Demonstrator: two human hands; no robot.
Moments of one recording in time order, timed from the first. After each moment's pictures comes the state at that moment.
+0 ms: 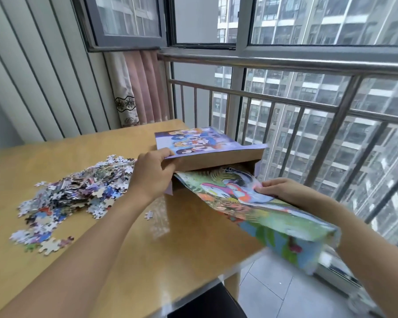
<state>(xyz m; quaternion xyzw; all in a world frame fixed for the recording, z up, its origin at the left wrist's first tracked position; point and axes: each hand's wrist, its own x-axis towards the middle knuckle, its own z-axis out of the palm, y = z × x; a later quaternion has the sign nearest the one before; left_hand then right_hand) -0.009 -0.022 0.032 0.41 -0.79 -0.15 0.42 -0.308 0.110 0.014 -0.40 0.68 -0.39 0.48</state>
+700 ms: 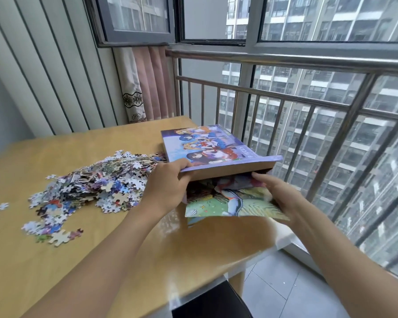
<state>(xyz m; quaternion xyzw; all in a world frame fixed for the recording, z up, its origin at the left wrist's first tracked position) -0.009 -0.004 0.009 0.39 -0.82 -0.15 0.38 -0.259 0.099 0.005 -0.20 0.58 -0.55 0.57</state>
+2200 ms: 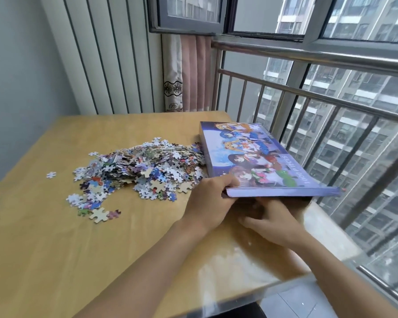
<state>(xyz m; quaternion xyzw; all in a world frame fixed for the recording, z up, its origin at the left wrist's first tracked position) -0.007 0.010 -0.034 0.41 -0.79 -0.22 0.40 -0.185 0.069 -0.043 -0.66 0.63 -0.34 0.24</state>
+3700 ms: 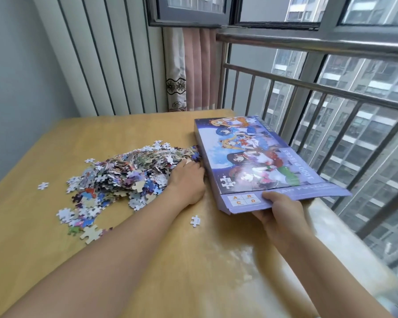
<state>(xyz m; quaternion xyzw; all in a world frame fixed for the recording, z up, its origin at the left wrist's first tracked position) 0.017 -0.140 -0.067 0.50 -0.86 0.10 0.02 -0.156 0.015 -0.019 -0.11 0.51 -0.68 0.51</state>
